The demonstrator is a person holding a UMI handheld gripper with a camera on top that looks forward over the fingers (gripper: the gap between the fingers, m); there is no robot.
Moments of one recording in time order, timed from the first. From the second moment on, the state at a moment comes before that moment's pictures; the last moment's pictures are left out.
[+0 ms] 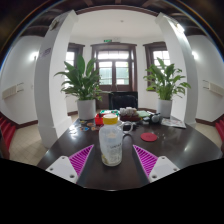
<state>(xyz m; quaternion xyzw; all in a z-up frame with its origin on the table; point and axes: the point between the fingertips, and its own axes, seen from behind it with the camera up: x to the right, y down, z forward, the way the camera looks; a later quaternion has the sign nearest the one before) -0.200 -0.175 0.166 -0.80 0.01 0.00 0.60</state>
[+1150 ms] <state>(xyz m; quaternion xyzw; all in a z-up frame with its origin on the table) -0.268 0.012 0.109 -0.76 0.16 0.26 0.58</state>
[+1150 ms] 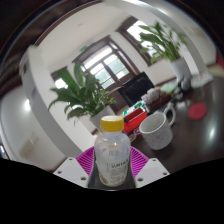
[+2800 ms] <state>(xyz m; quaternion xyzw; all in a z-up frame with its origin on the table) 0.021 0.082 0.177 -0.77 0.12 -0.13 0.61</state>
